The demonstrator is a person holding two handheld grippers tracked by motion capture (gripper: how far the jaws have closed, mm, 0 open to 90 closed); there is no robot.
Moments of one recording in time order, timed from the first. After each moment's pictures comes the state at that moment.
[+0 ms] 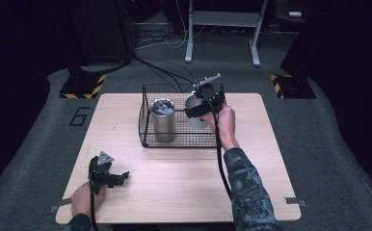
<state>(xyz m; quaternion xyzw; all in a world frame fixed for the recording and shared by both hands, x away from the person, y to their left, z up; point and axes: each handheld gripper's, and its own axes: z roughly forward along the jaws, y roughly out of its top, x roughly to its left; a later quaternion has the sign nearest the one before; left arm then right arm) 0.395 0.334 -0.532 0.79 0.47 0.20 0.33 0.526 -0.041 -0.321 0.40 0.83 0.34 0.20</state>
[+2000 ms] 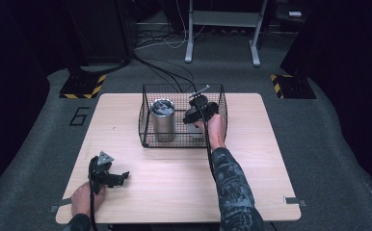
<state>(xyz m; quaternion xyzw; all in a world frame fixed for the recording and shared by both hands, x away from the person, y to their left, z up) 0.395 0.334 -0.532 0.80 0.47 0.20 0.33 0.575 -0.026 -0.406 0.47 0.83 0.26 0.17</state>
